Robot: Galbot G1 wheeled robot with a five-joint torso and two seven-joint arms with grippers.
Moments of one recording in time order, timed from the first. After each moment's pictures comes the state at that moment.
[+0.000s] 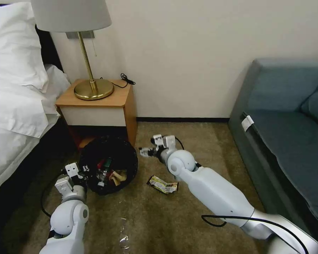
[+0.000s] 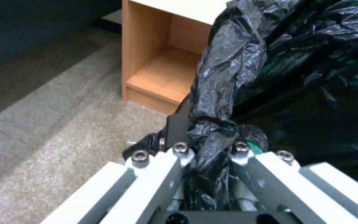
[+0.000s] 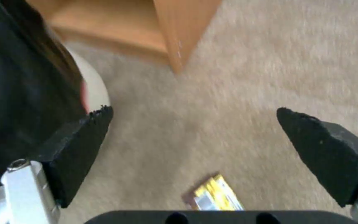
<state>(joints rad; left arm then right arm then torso) 1.32 -1.44 -0.68 -1.89 -0.38 0.33 -0.22 -0.54 1.25 -0.37 1.38 0.92 -0.51 0.33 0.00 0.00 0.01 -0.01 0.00</state>
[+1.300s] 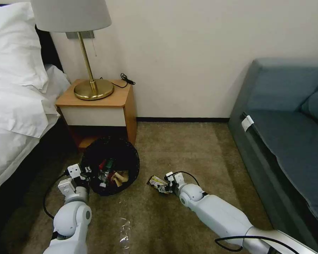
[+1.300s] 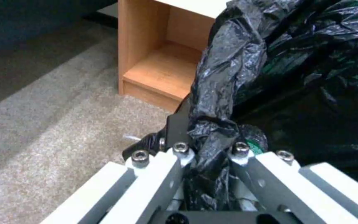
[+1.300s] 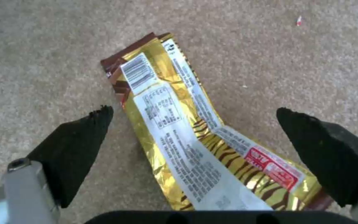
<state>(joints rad) 1.32 -1.47 -0.67 -1.88 -0.36 0.32 -0.22 -0.63 1.25 -0.47 1.05 0.69 -0.33 0.13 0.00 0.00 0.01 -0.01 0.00</state>
